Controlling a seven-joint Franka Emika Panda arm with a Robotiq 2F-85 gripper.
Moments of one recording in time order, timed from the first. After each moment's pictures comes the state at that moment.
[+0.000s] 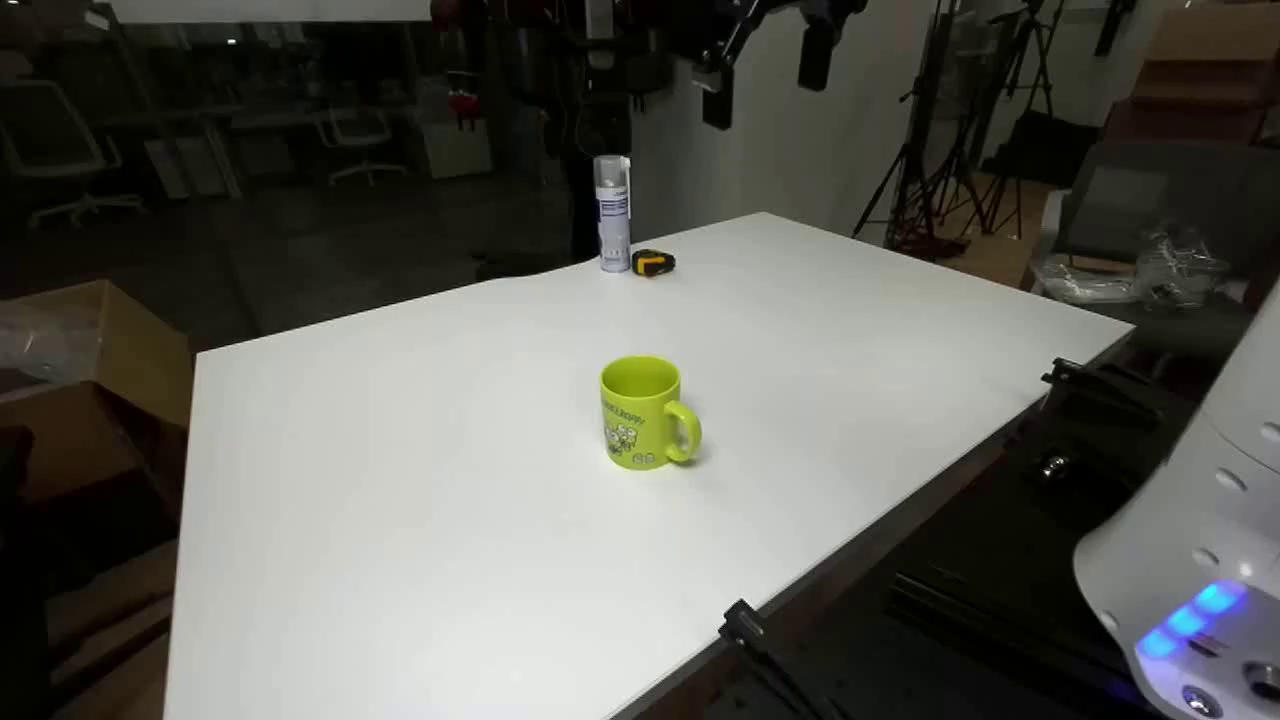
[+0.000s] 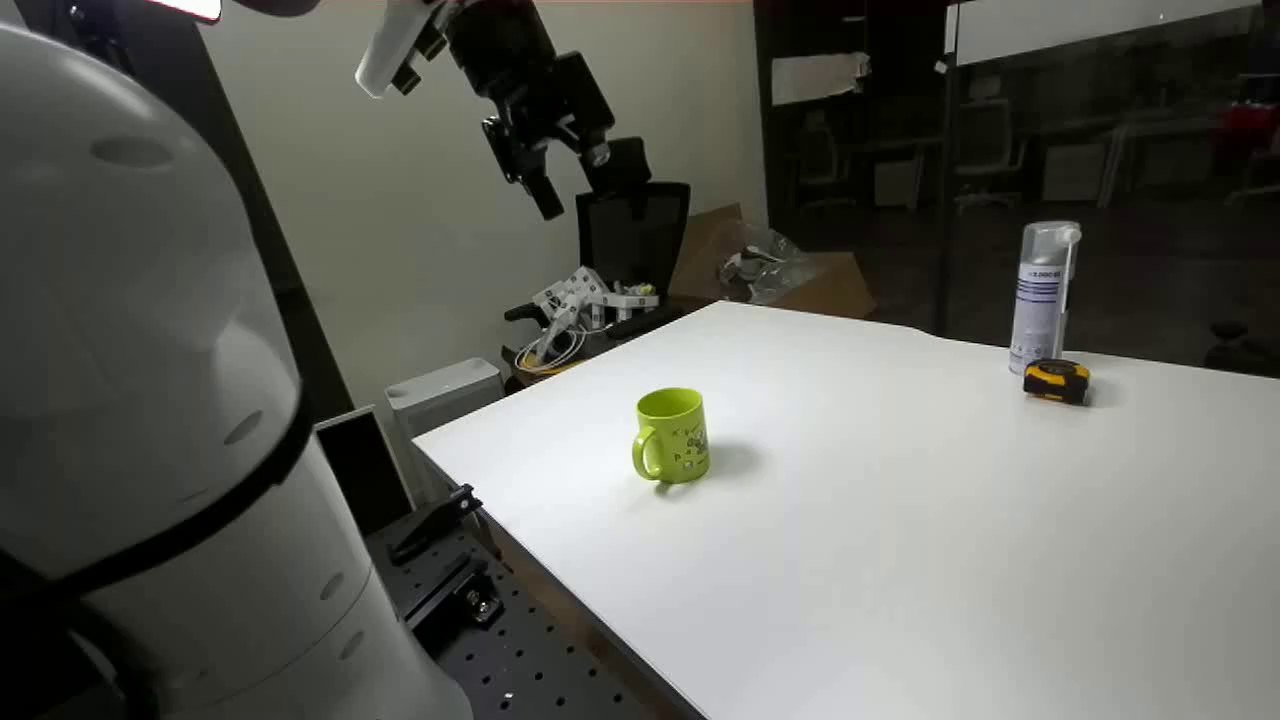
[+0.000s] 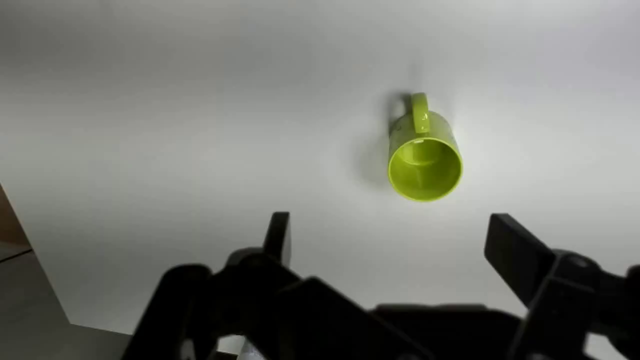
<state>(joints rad) 0.08 -0.84 0.34 -2.77 0.02 2.10 0.33</state>
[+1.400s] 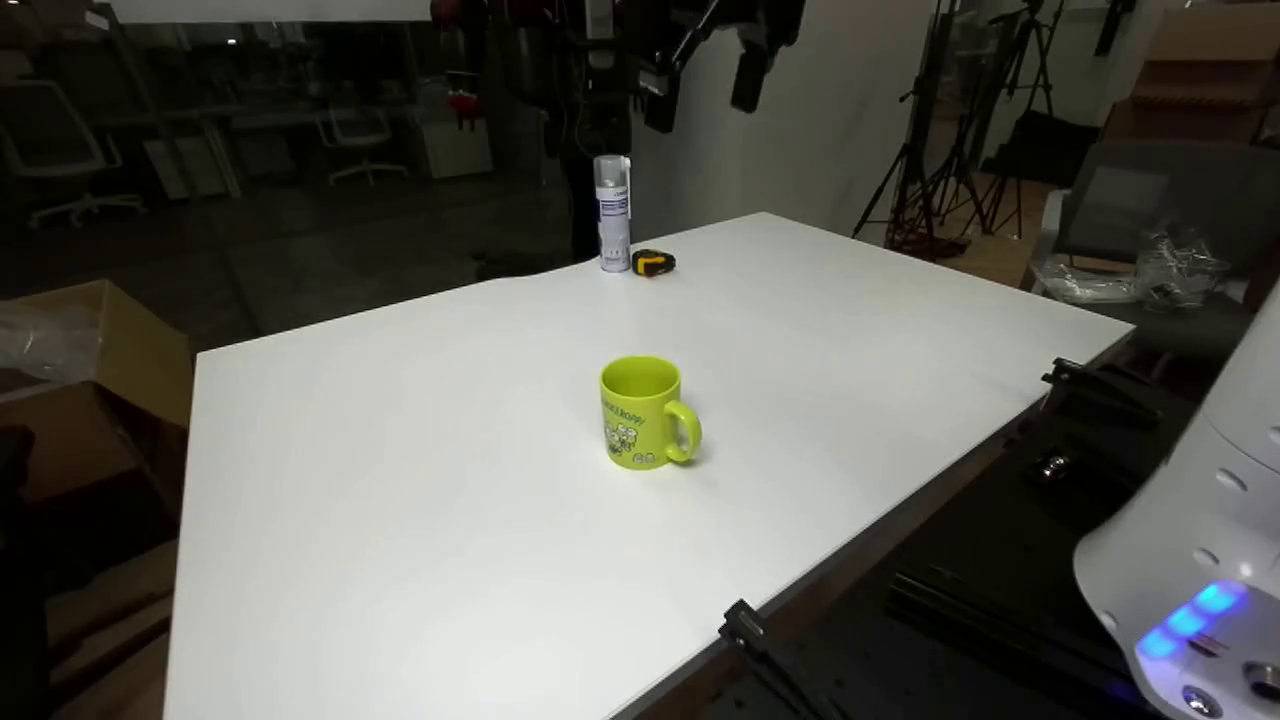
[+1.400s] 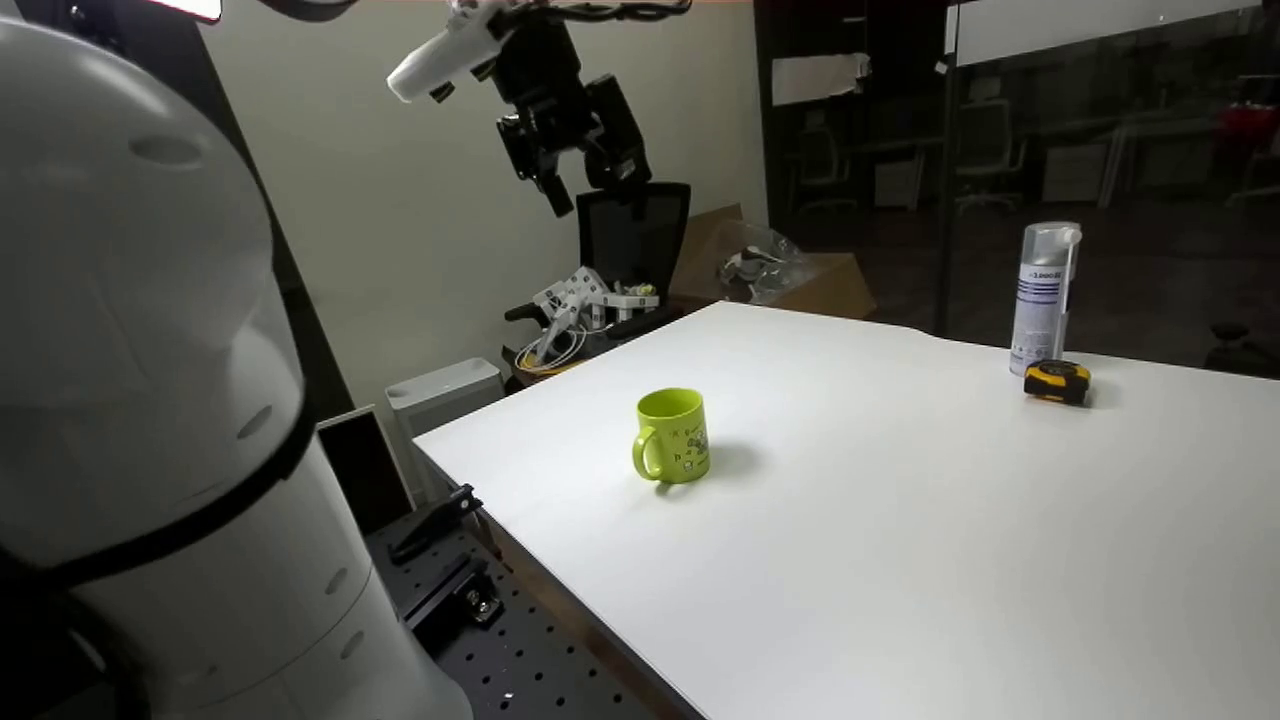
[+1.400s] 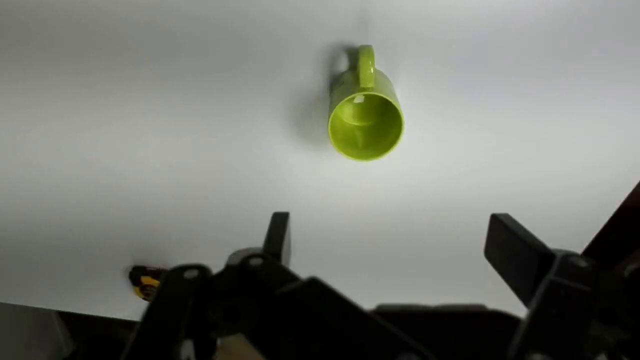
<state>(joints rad) 0.14 -0.75 0.24 -2.78 0.09 2.32 0.16</state>
